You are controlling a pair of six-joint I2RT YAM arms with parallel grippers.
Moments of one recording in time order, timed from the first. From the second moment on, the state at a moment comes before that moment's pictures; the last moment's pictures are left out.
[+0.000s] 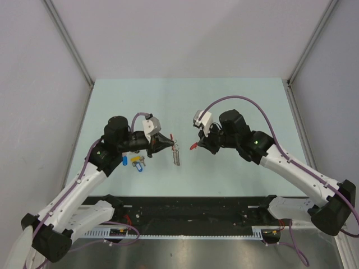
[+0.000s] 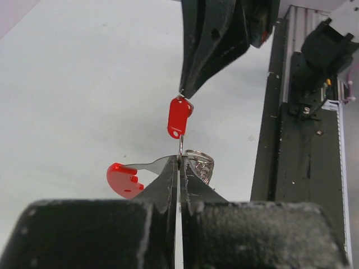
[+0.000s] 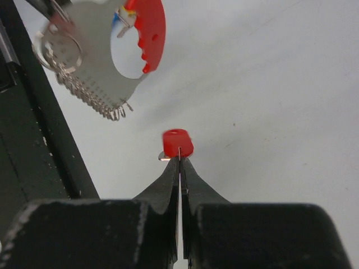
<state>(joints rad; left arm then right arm) -0.48 0.88 0.82 -0.22 0.76 0.16 0.78 1.19 1.07 -0.46 -0.27 -0.21</state>
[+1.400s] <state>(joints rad) -0.61 0.92 0.83 -0.22 0.89 0.43 1.04 1.22 1.32 -0.75 -0.15 -0.38</state>
